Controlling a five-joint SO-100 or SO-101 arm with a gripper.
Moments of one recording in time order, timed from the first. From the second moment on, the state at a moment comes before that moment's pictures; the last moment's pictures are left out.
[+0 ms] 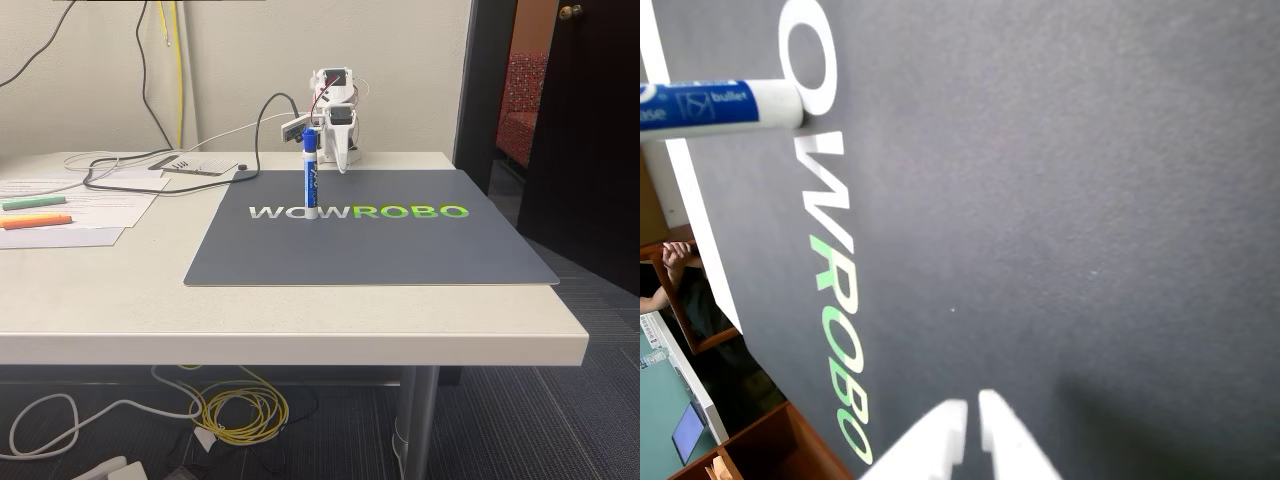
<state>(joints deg) -16.6 188.5 174.5 59.6 0.3</state>
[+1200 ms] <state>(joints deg) -8.0 146.0 153.4 16.9 -55.8</state>
